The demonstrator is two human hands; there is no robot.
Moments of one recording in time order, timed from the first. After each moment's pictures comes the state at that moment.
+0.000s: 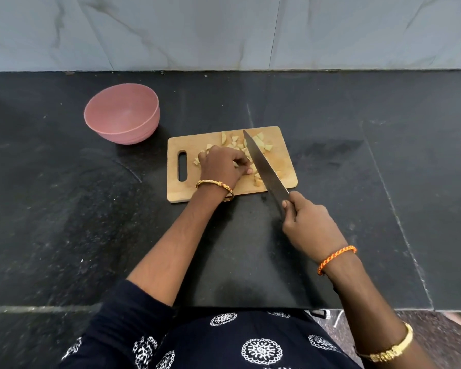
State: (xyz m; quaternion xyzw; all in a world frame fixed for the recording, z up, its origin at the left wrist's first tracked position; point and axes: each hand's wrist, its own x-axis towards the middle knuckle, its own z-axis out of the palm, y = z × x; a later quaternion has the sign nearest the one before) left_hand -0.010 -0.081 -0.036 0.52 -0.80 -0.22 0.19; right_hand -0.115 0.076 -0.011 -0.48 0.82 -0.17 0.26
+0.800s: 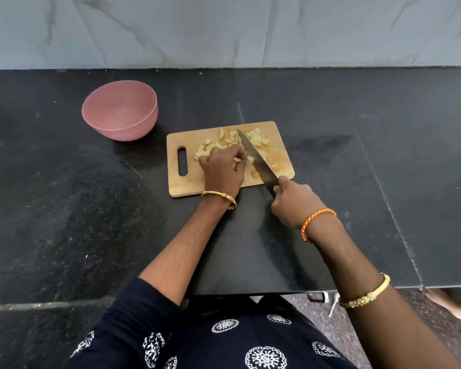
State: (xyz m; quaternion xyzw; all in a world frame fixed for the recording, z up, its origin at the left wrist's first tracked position) left_hand -0.005 -0.055 -0.053 0.49 -0.77 -0.21 0.34; right_hand -0.103 0.048 0.005 -0.45 0.84 -0.05 0.31
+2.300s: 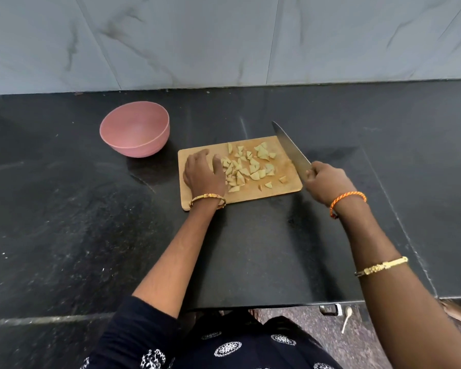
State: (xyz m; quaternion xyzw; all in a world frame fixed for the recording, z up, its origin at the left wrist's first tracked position) left_hand 0.026 -0.088 -0.050 0.62 -0.65 -0.26 0.35; right_hand -0.158 0.025 0.002 -0.39 0.88 -0.15 0.22
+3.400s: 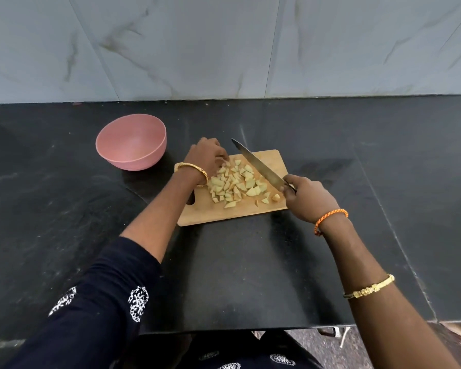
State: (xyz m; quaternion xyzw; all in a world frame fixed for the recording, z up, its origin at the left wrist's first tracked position) left_hand 0.016 -0.174 -0.022 0.43 -0.89 -0.12 0.06; right_hand -0.136 0.012 0.014 -0.49 0.83 -0.13 0.23
